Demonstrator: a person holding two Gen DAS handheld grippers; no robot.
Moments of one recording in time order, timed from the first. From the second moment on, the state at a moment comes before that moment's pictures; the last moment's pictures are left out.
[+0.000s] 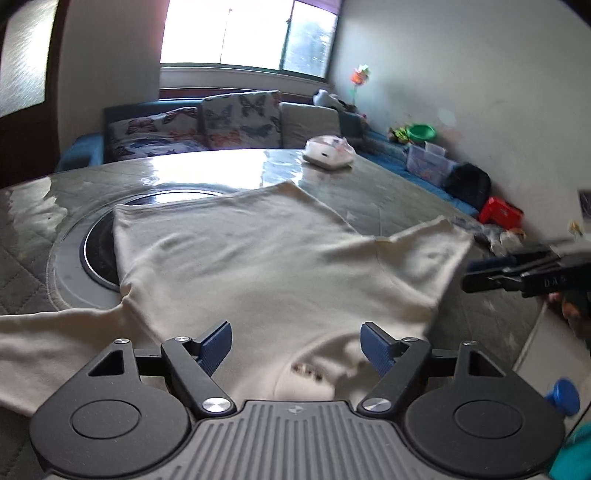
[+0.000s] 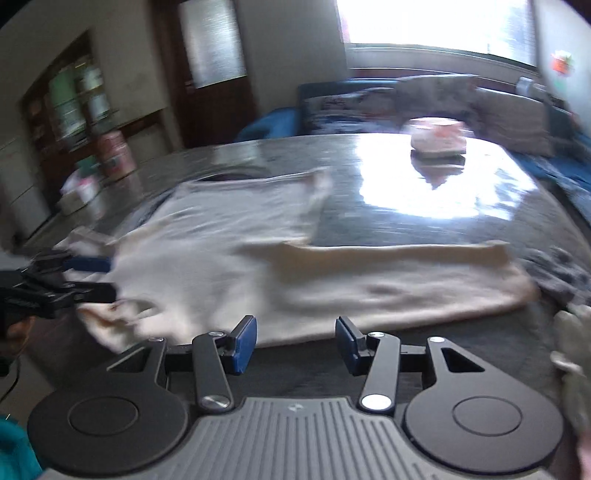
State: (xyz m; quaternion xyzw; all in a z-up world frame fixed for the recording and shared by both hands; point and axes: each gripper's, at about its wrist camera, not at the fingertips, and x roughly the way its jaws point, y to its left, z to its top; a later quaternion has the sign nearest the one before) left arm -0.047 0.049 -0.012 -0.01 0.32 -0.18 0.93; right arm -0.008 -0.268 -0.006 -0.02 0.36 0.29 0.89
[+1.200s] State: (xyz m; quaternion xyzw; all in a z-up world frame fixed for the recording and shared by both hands) left arm -0.065 0.054 0.013 0.05 0.27 -0.25 0.93; right arm -0.036 -0.176 -0.010 -0.16 0.34 0.43 0.82
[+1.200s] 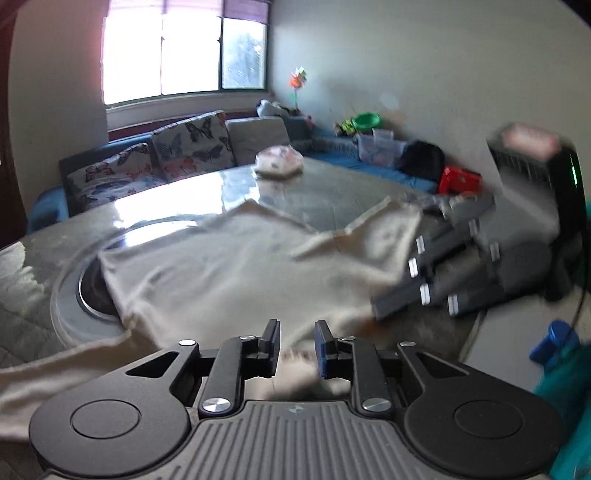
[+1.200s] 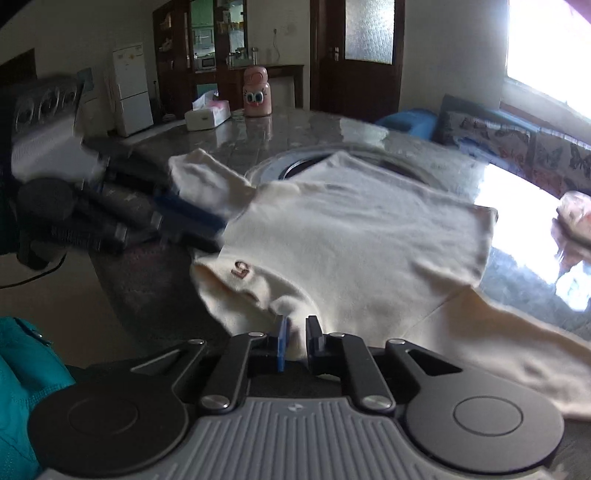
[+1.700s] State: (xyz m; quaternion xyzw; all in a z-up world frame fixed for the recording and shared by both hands) left arm -0.006 -0.019 -0.014 0.02 0.30 -0.27 0.92; right arm 0.007 -0.295 0.002 -0.05 0.35 0.20 0.91
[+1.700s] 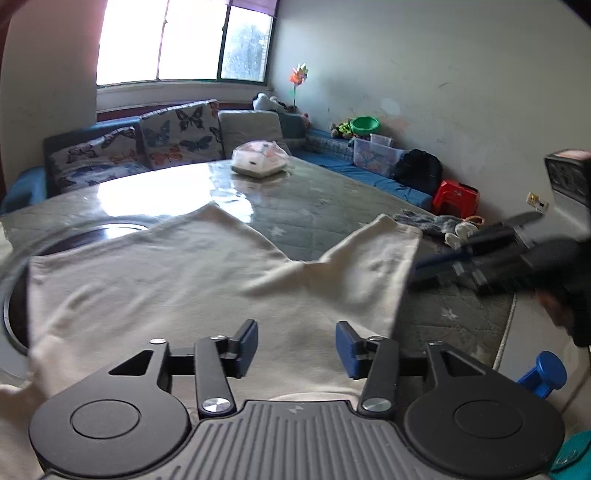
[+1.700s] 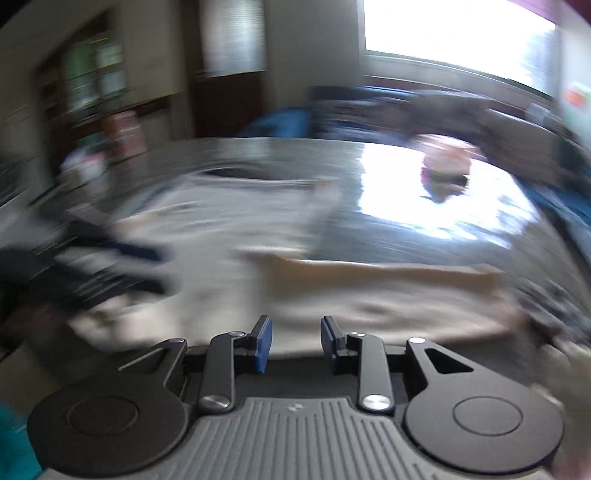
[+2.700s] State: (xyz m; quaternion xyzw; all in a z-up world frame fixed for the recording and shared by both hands) left arm -0.011 -0.042 -0.022 0.04 0.31 -0.26 0.92; right arm 0.070 -0.383 -0.024 0.05 0.32 -0.03 0.95
